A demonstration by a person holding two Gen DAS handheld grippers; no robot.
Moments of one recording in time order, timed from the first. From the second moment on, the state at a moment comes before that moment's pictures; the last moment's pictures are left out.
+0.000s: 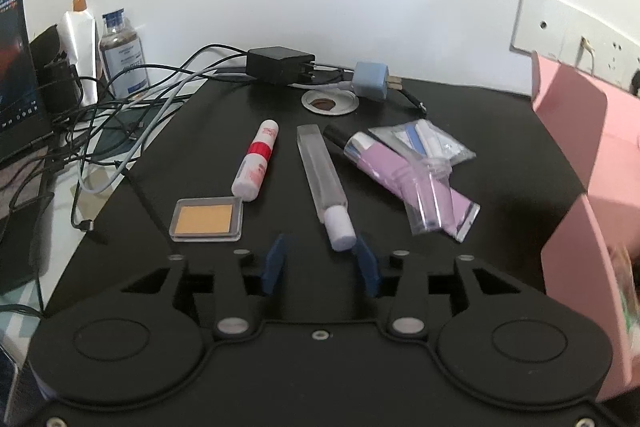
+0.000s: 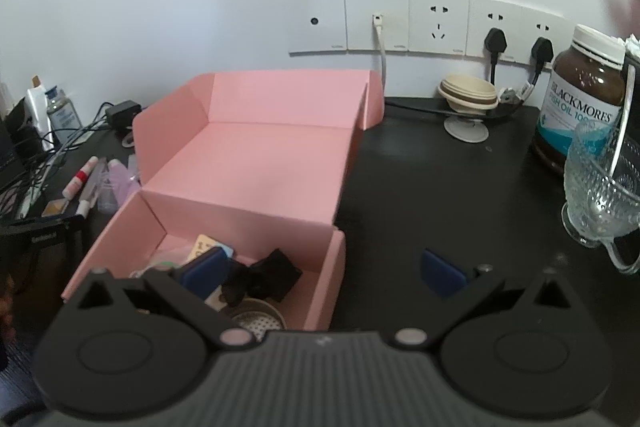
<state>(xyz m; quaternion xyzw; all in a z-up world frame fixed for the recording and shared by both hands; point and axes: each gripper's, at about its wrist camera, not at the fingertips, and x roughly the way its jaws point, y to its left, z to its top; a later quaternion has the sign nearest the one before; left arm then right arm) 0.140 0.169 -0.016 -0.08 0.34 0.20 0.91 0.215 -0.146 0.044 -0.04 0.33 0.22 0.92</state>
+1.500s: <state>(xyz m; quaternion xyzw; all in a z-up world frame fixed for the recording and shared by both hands) 0.073 0.151 -0.016 -0.09 0.34 0.21 0.91 0.202 -0.120 0.053 -0.06 0.33 0.26 0.91</state>
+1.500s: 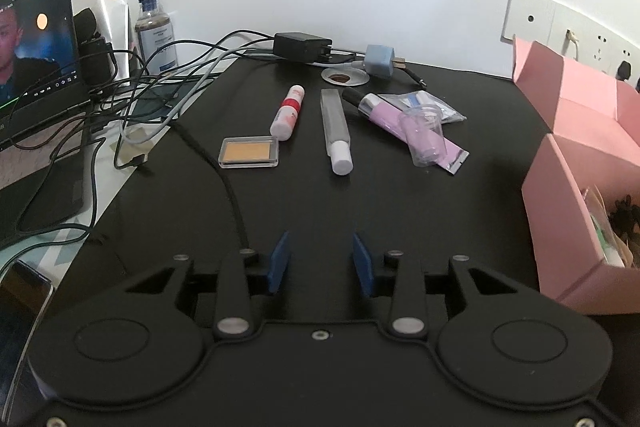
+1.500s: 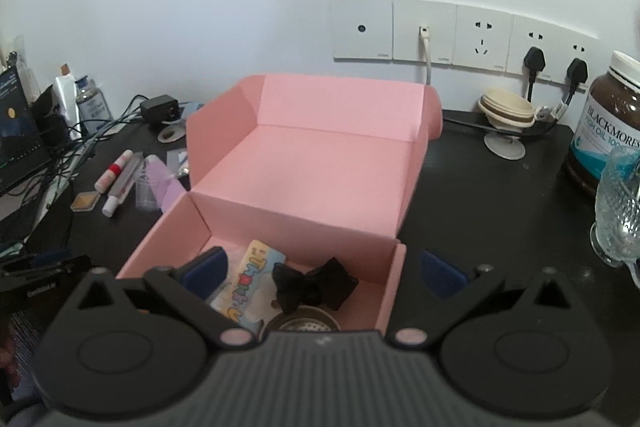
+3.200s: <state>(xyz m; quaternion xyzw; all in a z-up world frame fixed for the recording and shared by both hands) 0.051 0.143 -0.018 -0.09 0.32 0.15 0.93 0.183 -0.125 0.053 -0.04 0.33 0.24 0.91</state>
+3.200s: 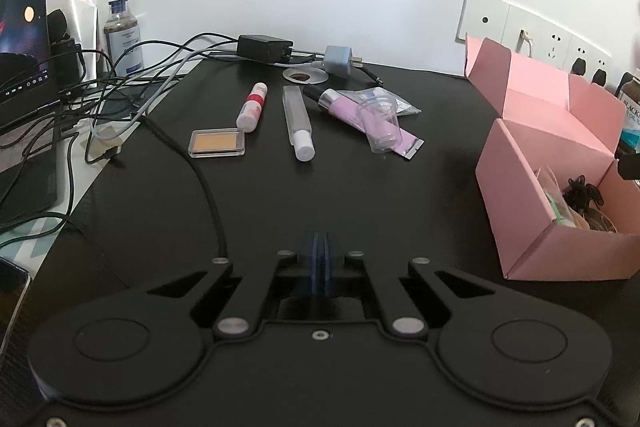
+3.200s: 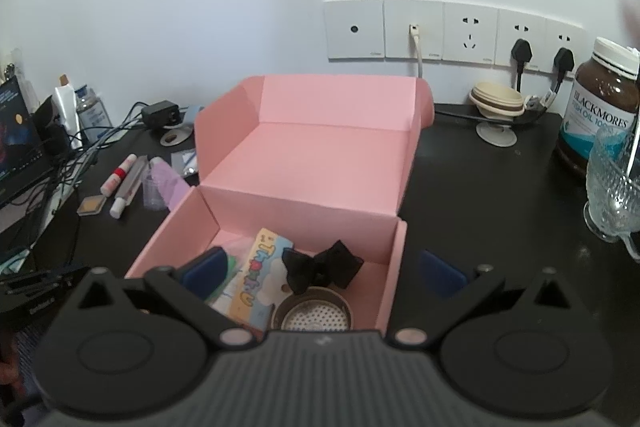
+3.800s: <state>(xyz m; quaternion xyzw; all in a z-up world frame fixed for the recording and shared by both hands) 0.062 0.164 0.001 -0.10 0.25 0.17 0.95 0.187 -0.118 0.043 -0.03 0.34 0.25 0.91</state>
